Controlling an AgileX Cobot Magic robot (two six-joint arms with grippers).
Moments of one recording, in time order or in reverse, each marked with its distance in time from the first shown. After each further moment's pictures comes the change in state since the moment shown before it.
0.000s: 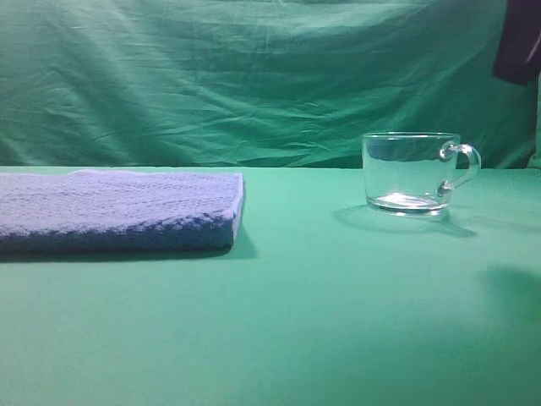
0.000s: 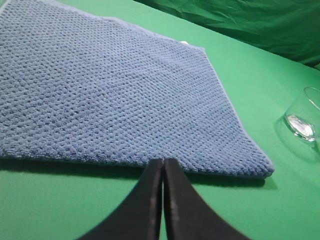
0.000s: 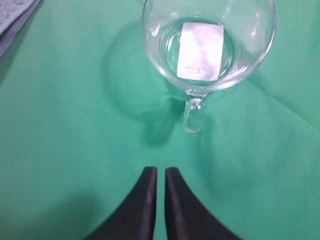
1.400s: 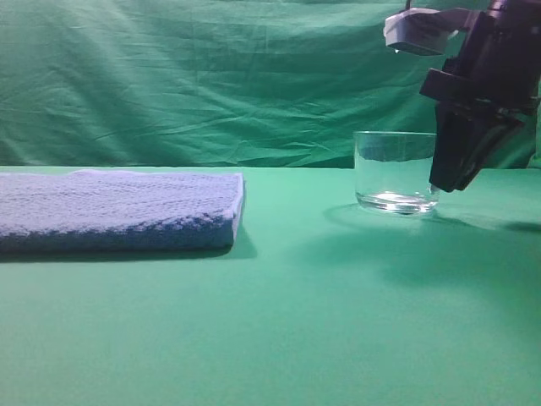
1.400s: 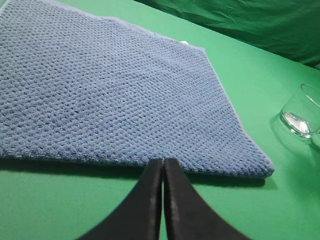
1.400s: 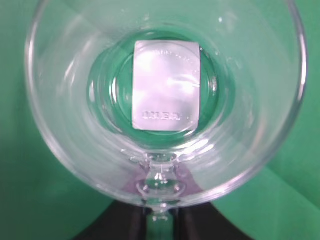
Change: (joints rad) left arm 0.000 0.000 0.000 0.000 0.000 0.000; right arm 0.064 0.216 -0.120 0.063 -0.129 -0.137
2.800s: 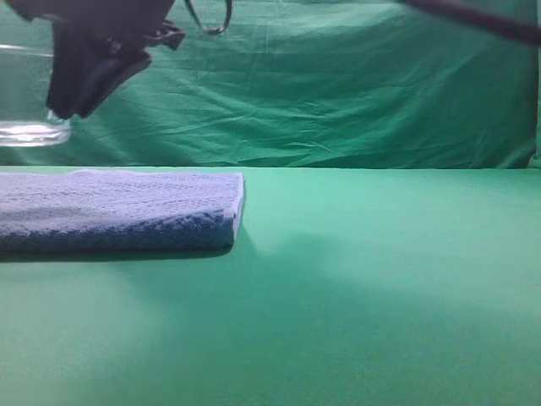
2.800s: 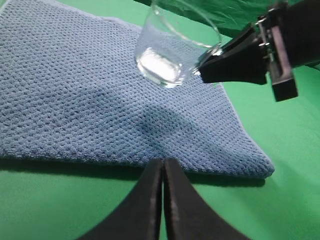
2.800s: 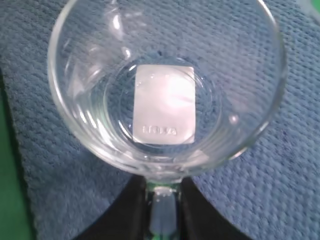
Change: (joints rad) left arm 0.000 0.000 0.000 0.000 0.000 0.000; right arm 0.545 0.431 -0.667 0.035 -0.035 0.005
